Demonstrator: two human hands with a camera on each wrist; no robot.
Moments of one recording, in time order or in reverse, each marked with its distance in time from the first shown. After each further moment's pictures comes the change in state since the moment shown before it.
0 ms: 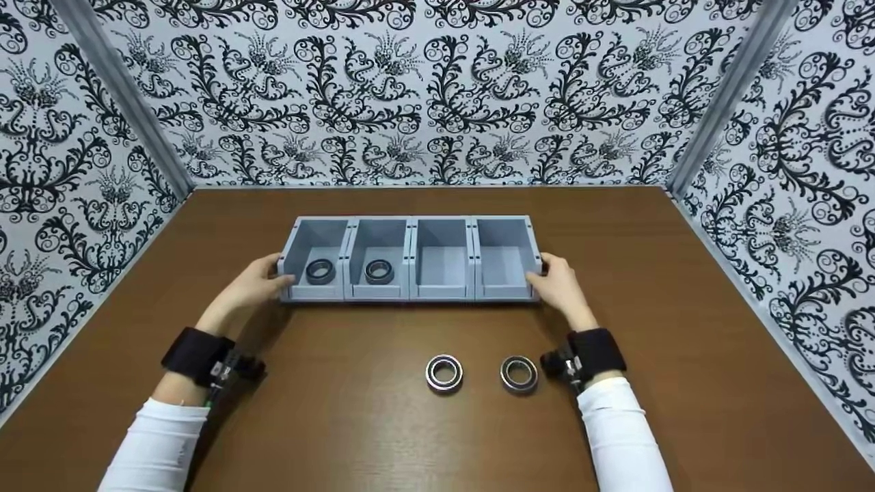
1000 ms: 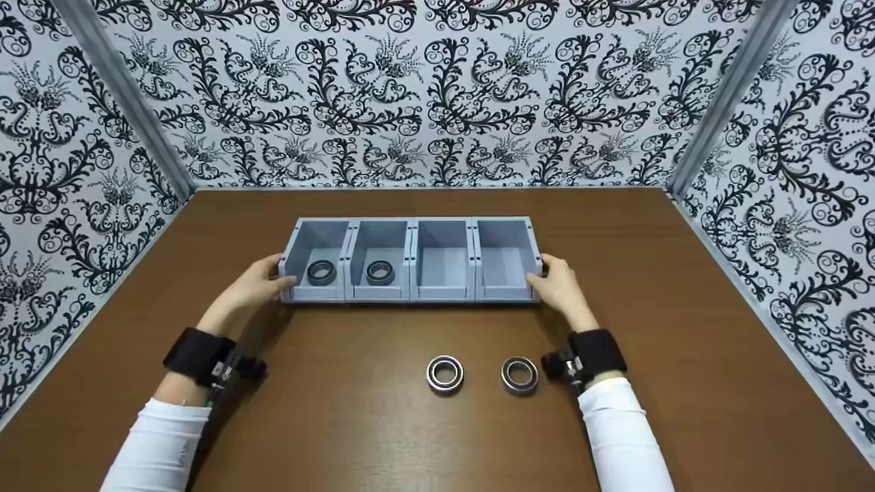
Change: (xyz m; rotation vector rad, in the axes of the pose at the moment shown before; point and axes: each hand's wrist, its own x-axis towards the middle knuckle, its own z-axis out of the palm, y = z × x) left_hand 0.002 -0.003 0.000 0.003 -0.018 0.000; right_hand -0.001 0.001 -0.002 -0.012 0.012 -0.034
